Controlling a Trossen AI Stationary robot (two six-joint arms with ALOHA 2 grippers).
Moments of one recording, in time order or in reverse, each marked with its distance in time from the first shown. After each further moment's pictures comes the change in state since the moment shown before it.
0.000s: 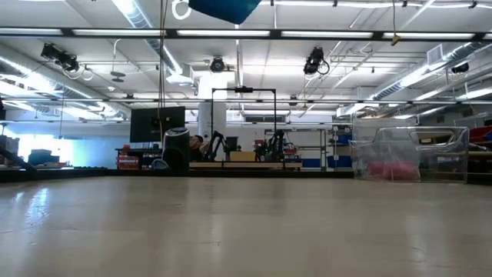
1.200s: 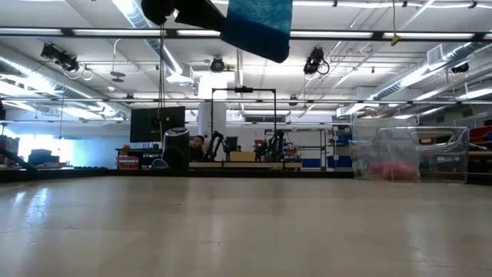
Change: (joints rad) left arm -0.061 0.286 -0.002 0.087 0.179 0.020; right arm -0.287 -0.036 0.488 -0.572 -0.026 -0.118
